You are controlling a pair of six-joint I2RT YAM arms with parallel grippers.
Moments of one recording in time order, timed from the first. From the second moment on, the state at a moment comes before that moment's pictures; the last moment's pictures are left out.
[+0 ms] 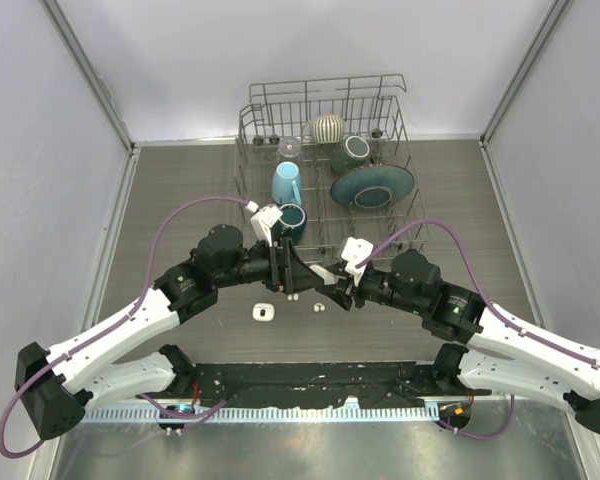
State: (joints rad) left arm -0.83 0.98 0.81 -0.12 0.39 -0.77; right arm 1.02 0.80 0.71 -0.13 -0.10 -0.14
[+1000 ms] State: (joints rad) left arm -0.83 0.89 0.73 -0.03 0.25 -0.69; right arm 1.03 0.79 0.73 -0.09 0.11 0.20
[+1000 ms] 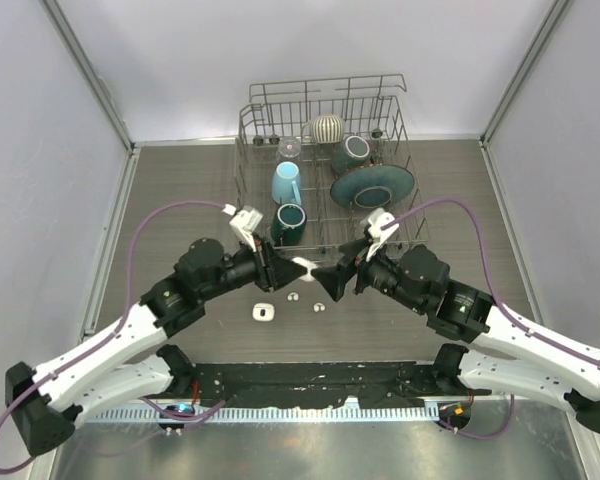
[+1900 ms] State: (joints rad) left arm -0.83 0.55 0.44 0.47 0.05 -0.29; right arm 0.99 0.99 0.88 0.01 0.11 1.38
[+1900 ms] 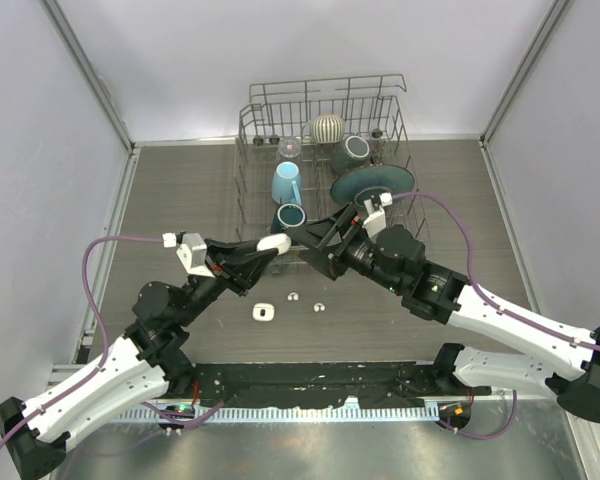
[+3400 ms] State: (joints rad) left arm -0.83 0.57 0.44 0.52 0.12 -0.30; right arm 0.98 1.10 0.79 0.34 -0.04 1.67
